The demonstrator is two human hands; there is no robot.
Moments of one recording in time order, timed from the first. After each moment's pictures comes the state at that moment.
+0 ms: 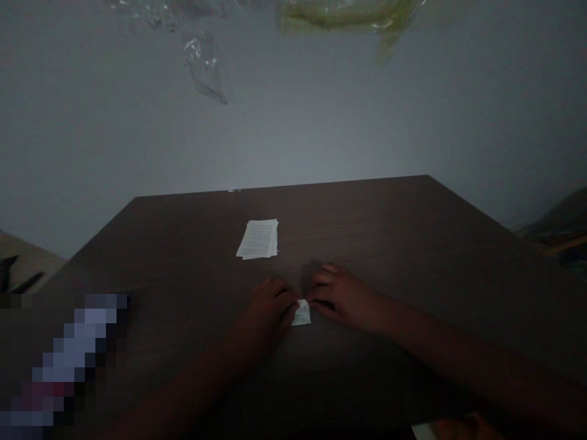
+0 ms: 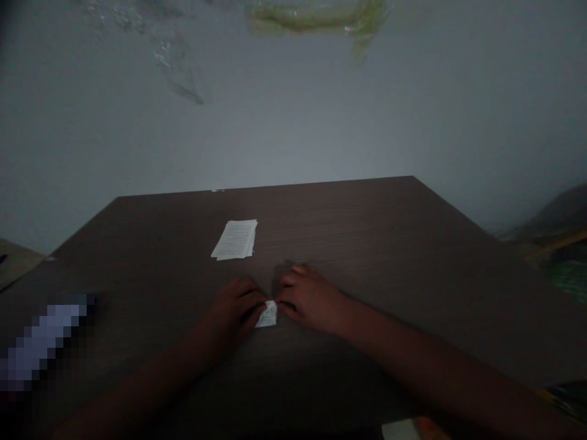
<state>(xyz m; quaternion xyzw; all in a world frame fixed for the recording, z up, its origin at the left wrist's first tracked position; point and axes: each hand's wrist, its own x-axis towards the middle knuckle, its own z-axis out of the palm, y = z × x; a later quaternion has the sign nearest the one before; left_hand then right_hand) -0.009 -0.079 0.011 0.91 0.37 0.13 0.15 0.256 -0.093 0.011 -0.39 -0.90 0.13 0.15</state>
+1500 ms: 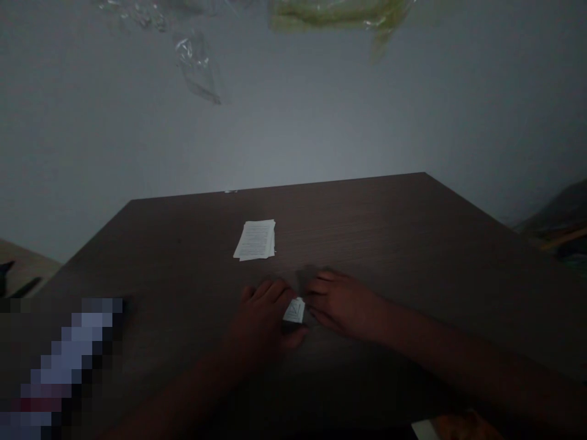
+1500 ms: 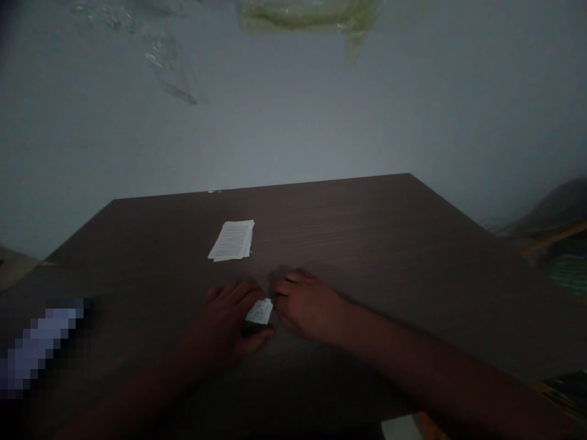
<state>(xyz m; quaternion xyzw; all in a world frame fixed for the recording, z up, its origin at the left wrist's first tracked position) -0.008 -0.095 0.029 0.91 0.39 0.08 0.11 0.249 -0.106 0.027 -0.37 -0.92 0.06 0.09</state>
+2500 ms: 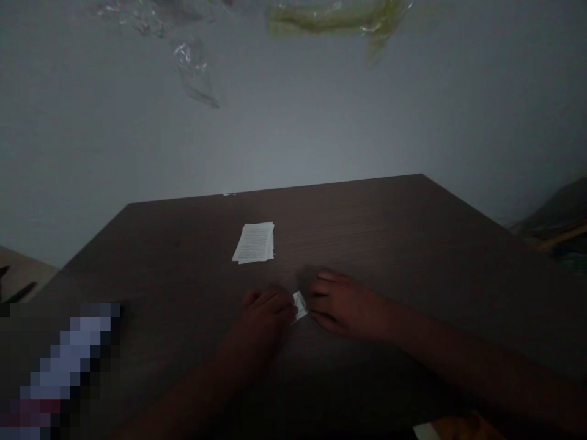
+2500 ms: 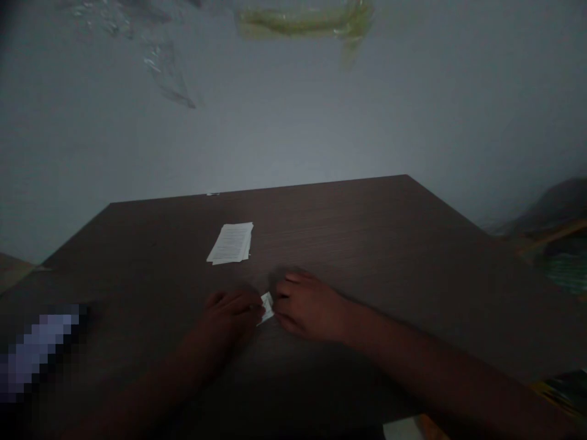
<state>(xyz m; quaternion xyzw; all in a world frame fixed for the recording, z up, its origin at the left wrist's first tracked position) -0.022 -0.095 0.004 0.93 0.33 0.11 0.08 0.255 -0.105 0.027 -0.34 -0.93 0.05 0.11</state>
